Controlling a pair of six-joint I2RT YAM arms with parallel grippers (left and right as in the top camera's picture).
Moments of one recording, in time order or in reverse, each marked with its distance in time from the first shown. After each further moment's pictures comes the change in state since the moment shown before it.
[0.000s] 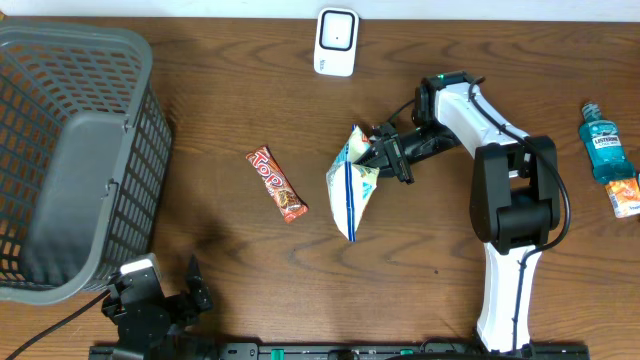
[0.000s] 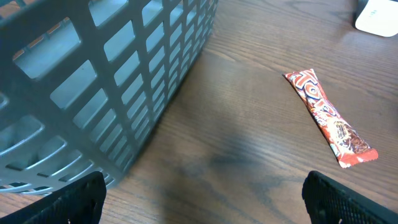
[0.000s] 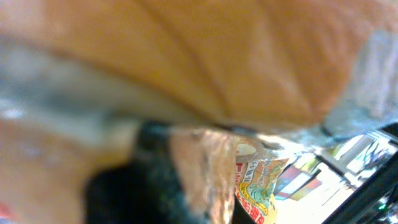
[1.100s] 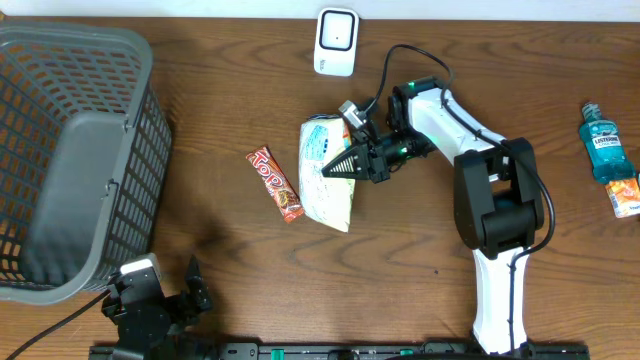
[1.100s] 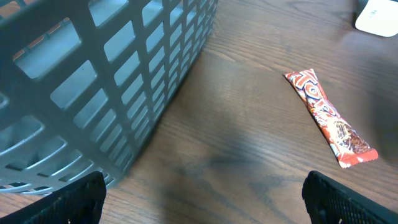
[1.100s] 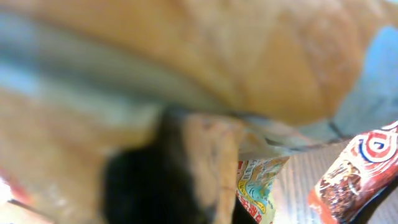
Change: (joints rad) left arm 0.000 0.000 0.000 0.000 0.000 0.000; right arm 0.109 0.000 -0.001 0.018 -0.200 -1.466
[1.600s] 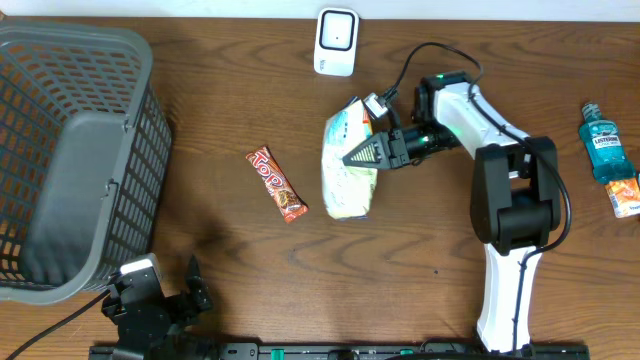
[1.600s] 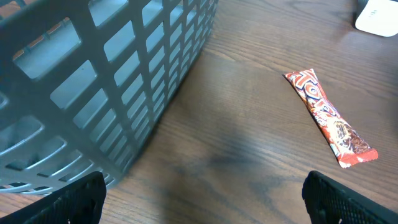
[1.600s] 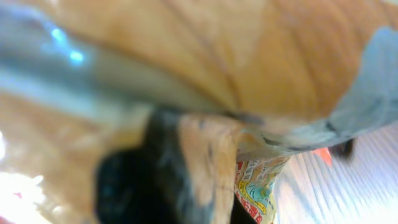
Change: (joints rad) left arm 0.000 0.000 0.000 0.000 0.000 0.000; right arm -0.113 -0.008 0.000 -0.017 0.099 0.326
